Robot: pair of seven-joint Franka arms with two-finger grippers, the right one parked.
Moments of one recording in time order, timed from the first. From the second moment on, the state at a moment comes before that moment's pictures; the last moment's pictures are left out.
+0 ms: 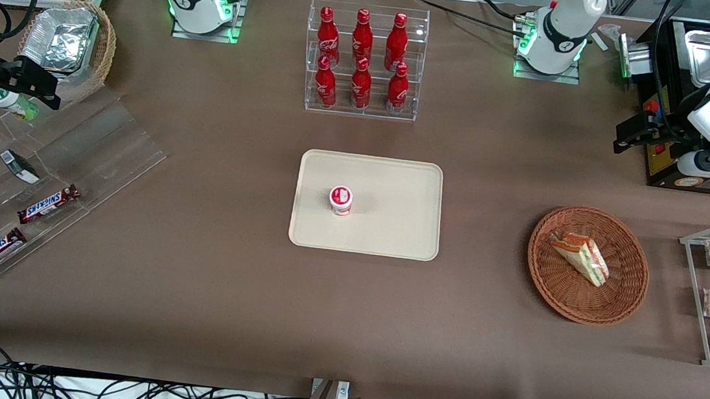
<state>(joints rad) -0.05 0.03 -0.05 -1.56 -0.03 1.52 -0.13</state>
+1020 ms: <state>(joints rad) 0.01 0.19 -0.04 -1.56 0.01 1.66 -0.19</state>
